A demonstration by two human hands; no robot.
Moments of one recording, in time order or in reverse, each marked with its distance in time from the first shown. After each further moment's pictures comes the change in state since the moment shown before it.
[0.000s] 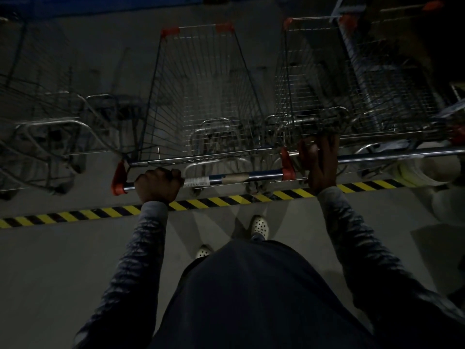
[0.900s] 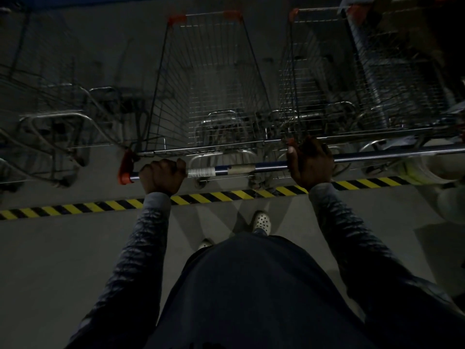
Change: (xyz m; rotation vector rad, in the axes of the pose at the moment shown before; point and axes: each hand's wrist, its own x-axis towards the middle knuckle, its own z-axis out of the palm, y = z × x) left_hand 0.008 -0.014 0.027 0.125 0.256 0.297; right_hand -0.006 -0.009 0.021 -0.570 0.030 -0.412
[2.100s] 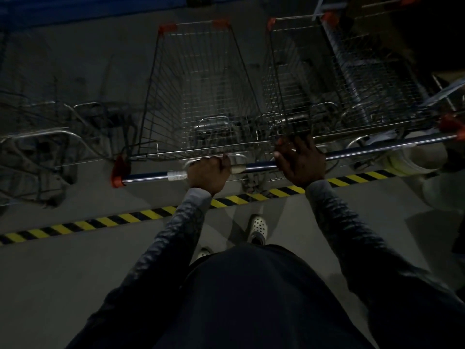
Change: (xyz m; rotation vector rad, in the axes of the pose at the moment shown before) left_hand 0.071 0.111 -0.041 -0.353 -0.480 -0.200; right_hand 0.000 0.005 -0.007 -0.038 -0.097 0.005
